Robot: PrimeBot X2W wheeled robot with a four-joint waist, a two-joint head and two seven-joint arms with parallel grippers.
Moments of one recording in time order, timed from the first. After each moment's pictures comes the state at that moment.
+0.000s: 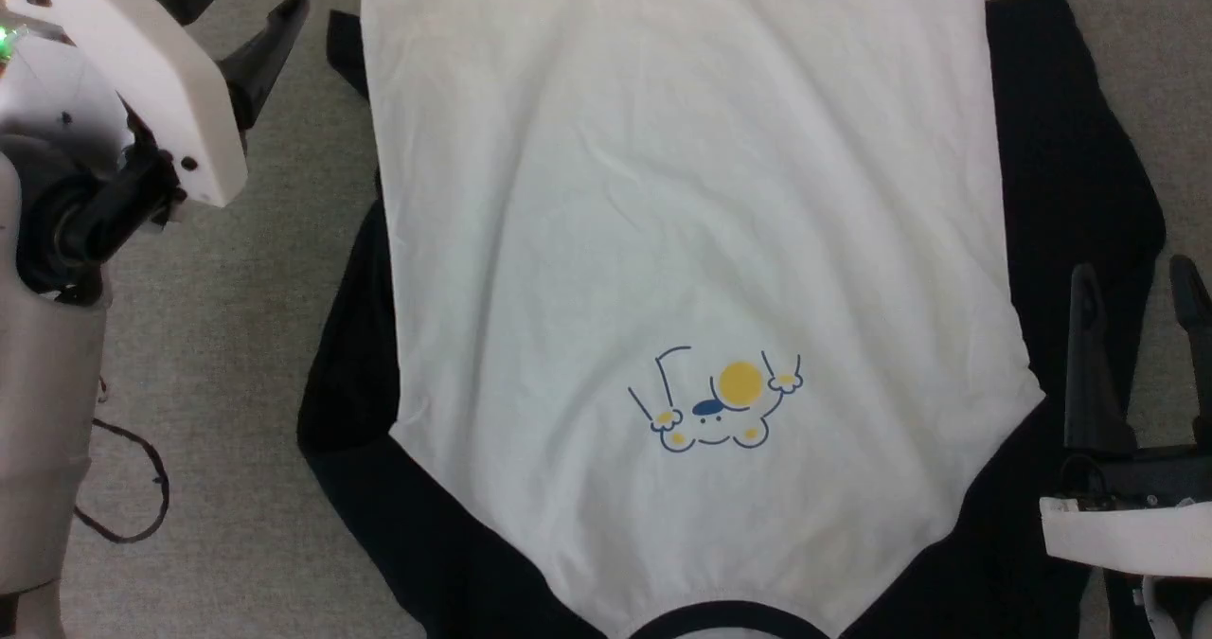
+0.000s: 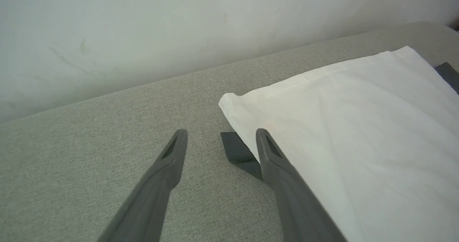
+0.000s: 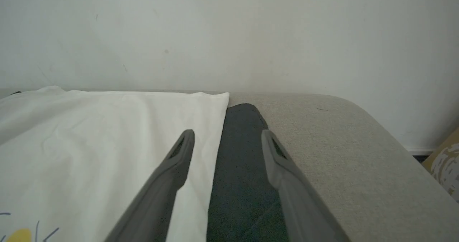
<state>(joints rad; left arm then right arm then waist) -0.82 0.53 -0.22 0.12 -0.62 -0.12 0.64 0.04 -0.05 -0.13 -0.31 0.10 0.13 -0.17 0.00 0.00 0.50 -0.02</state>
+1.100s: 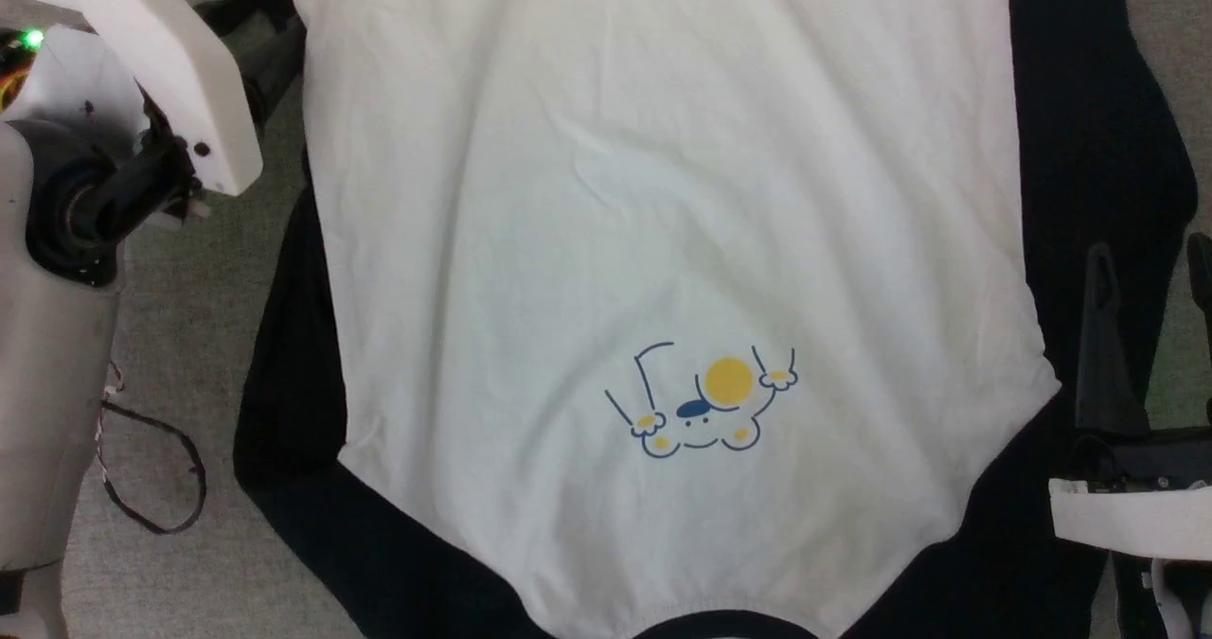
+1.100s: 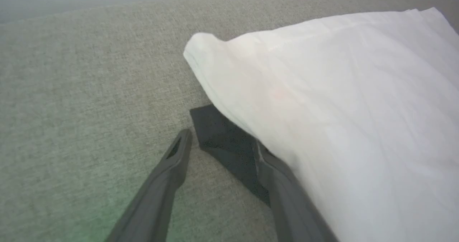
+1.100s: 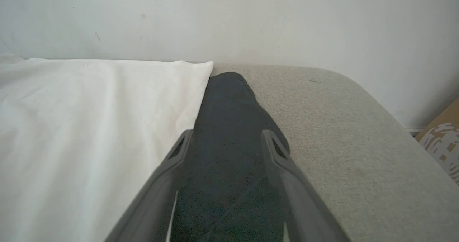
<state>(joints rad) -0.87 0.53 -0.28 0.22 -0.74 -0.12 0.66 0.00 -0.05 -0.14 -0.31 0.09 0.13 -0.17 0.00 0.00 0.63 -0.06</state>
